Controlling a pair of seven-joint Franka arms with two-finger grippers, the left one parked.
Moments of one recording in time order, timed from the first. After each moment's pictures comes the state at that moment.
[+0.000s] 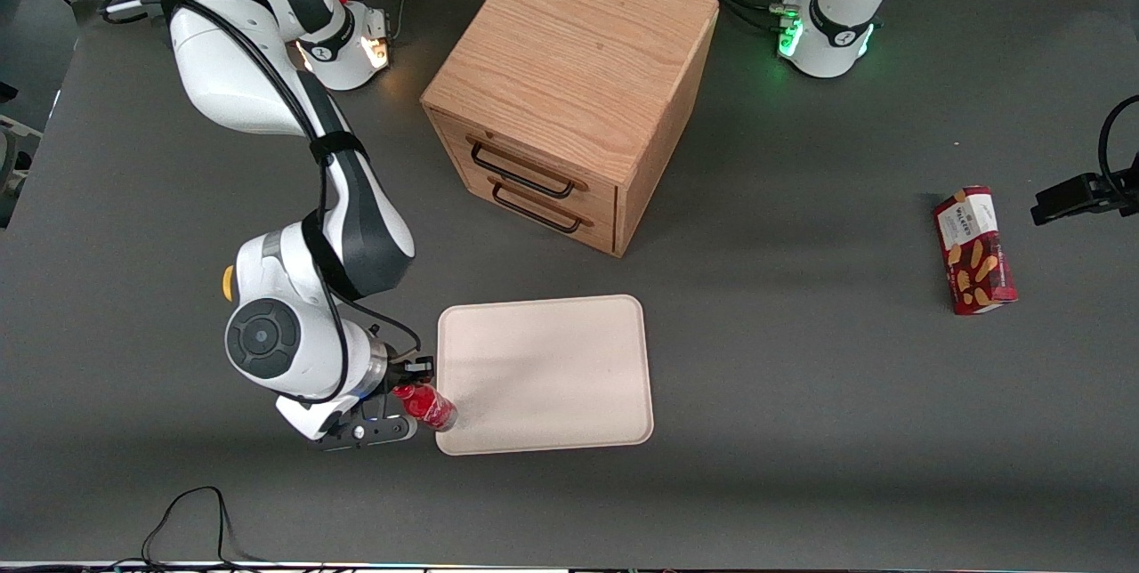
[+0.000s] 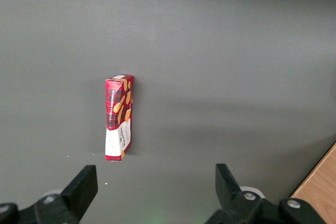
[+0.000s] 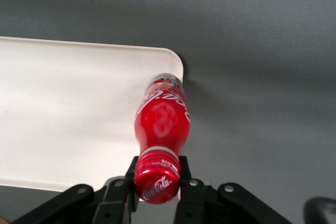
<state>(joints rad) 0.36 0.91 -0.06 -0.87 0.09 1.78 0.19</state>
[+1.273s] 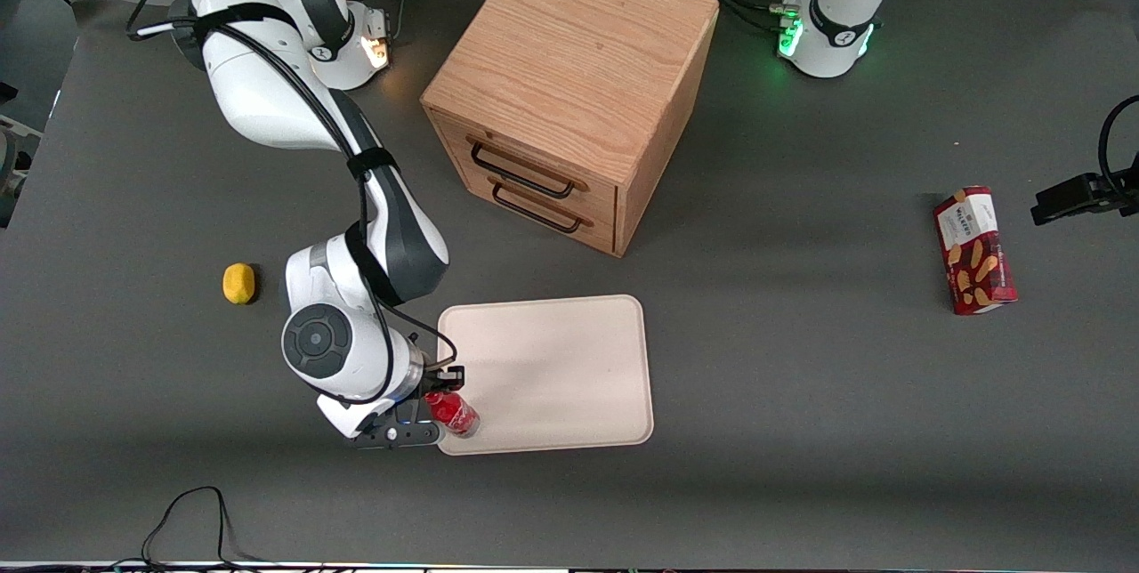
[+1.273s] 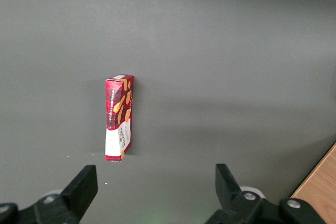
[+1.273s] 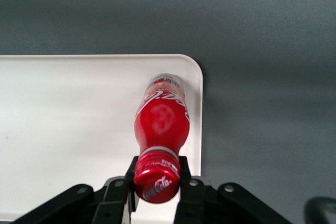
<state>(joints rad) 0.40 0.97 -0.06 -0.87 0.09 1.87 0.31</state>
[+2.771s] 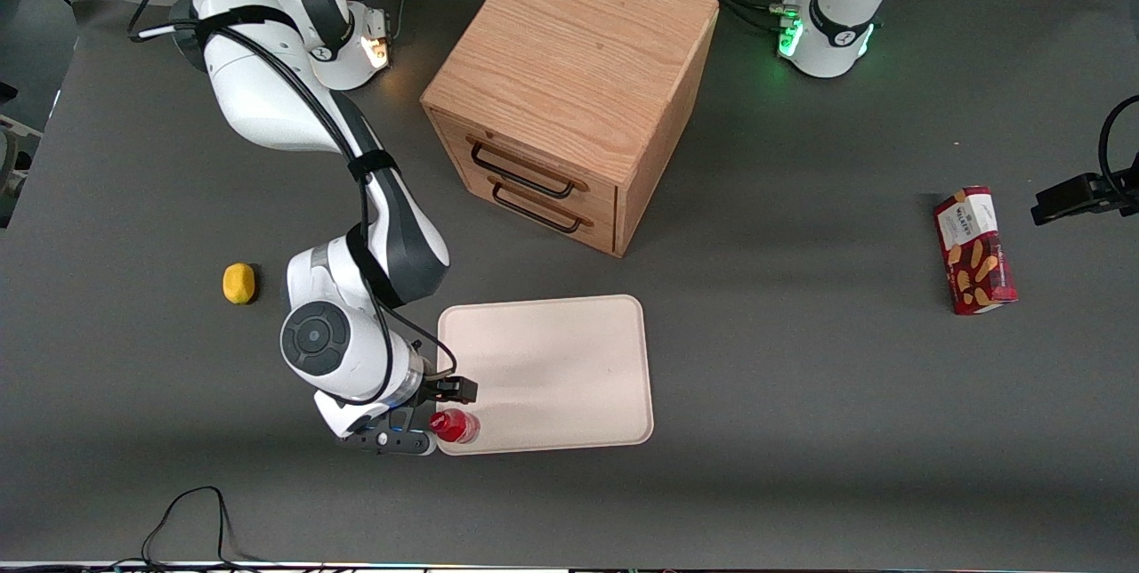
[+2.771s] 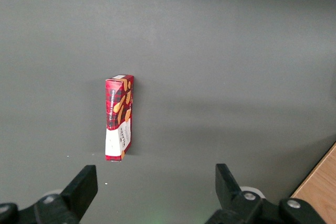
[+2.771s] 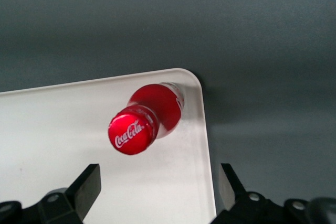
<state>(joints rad) 0.39 0.97 -0.06 -0.86 0.08 1.91 0.43</state>
